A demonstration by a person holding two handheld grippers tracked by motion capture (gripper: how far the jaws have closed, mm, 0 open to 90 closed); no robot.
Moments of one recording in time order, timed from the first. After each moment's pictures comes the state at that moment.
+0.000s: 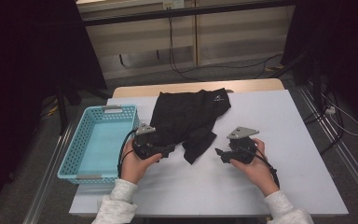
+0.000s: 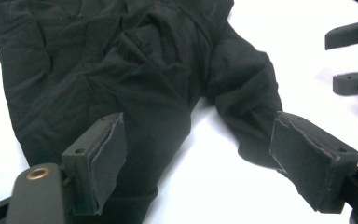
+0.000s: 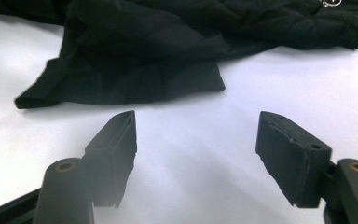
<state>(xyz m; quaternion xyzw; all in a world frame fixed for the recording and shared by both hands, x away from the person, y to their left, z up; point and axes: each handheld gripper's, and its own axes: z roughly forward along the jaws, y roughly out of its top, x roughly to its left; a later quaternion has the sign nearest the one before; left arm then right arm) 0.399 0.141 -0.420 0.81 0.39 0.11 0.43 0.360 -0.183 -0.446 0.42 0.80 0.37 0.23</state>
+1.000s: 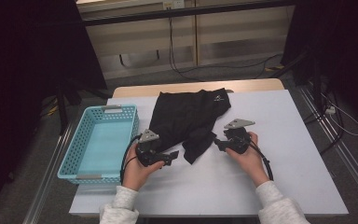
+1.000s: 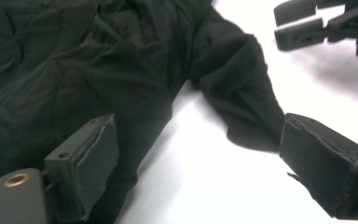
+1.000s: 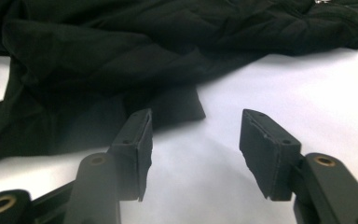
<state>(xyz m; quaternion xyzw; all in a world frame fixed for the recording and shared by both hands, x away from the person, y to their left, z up) 0.389 0.137 -0.434 0.82 0.37 0.10 0.43 0.397 -0.181 -0.456 0.46 0.77 0.38 0.21</state>
